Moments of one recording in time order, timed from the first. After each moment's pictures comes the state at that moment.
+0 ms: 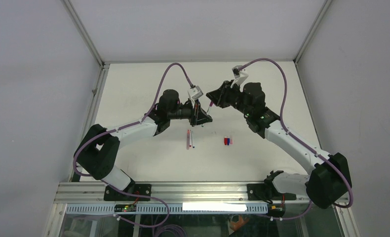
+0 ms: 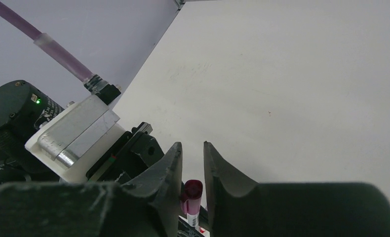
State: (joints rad) left arm -0.66 1.55 0.88 0.41 0.64 -0.23; right arm 0.56 1.22 0.90 0.15 -0.21 0.49
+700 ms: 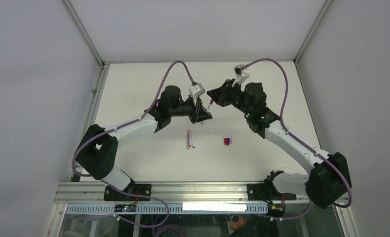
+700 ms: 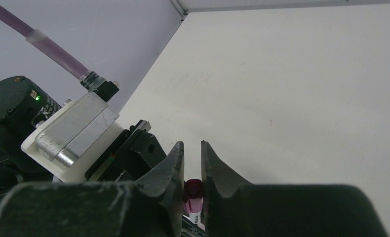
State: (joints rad) left arm -0.66 1.55 0.95 0.30 0.60 -0.17; right arm 0.56 1.22 0.89 0.20 -0.22 0.51
